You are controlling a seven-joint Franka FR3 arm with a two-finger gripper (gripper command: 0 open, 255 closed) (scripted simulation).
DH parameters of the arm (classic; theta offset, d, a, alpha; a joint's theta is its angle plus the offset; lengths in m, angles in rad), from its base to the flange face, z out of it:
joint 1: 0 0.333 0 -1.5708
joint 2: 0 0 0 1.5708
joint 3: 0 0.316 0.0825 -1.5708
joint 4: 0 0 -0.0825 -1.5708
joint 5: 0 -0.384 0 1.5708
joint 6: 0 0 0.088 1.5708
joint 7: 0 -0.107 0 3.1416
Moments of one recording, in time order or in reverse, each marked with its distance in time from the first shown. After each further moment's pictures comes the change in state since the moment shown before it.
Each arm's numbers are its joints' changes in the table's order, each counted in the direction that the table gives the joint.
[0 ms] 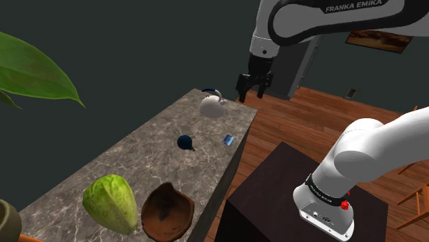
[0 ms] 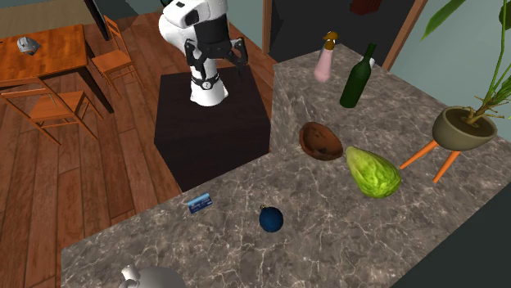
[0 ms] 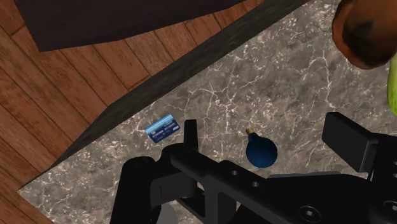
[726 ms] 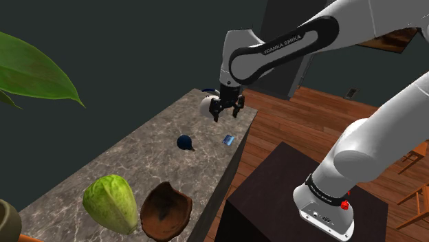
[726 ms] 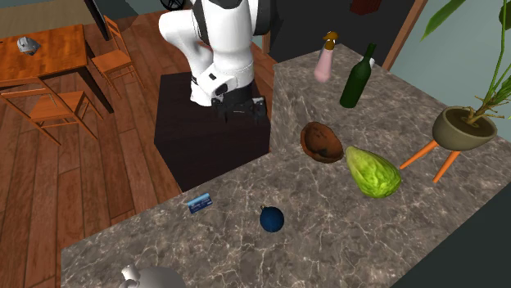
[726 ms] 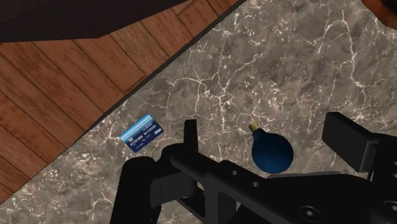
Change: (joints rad) arm -0.012 0.371 0.101 -0.010 0.007 -0.353 -0.171
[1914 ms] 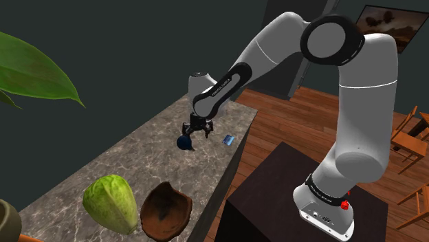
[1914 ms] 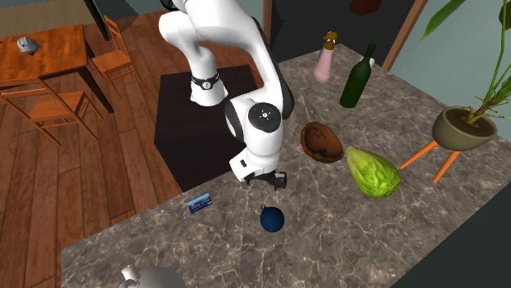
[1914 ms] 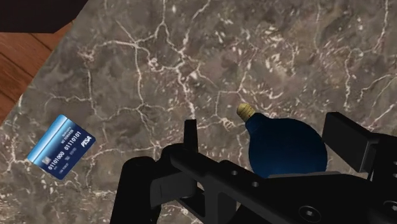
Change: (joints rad) arm 0.059 0.691 -0.023 -0.363 0.197 -0.297 -0.319
